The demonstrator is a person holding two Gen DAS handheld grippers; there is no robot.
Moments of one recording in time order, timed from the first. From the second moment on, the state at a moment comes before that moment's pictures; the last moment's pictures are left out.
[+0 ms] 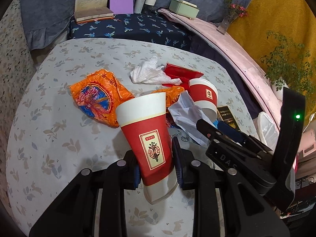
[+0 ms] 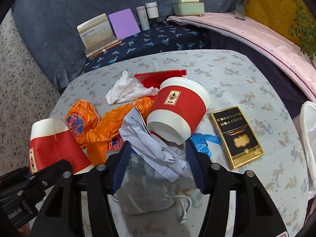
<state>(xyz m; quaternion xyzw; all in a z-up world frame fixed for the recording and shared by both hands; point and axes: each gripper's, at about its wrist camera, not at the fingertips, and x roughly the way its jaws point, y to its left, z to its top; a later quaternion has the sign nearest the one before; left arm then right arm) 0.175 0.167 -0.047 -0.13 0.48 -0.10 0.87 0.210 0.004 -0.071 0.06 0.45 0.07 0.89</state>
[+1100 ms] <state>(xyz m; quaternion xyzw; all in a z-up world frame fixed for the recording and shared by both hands) 0.151 0.036 0.028 -0.07 0.42 -0.20 0.88 0.126 -0.120 0.063 0.10 0.30 0.02 0.95</state>
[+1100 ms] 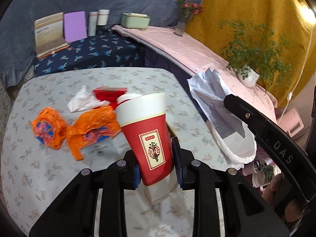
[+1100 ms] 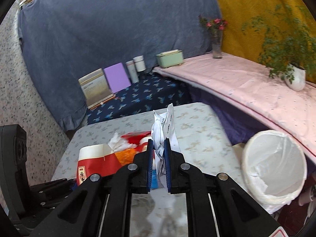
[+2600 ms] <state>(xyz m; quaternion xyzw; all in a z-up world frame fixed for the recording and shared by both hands) 0.186 -0.227 0.006 0.04 0.41 -0.36 0.84 0.080 -0.350 0.016 0.15 0.31 -0.21 0.92</state>
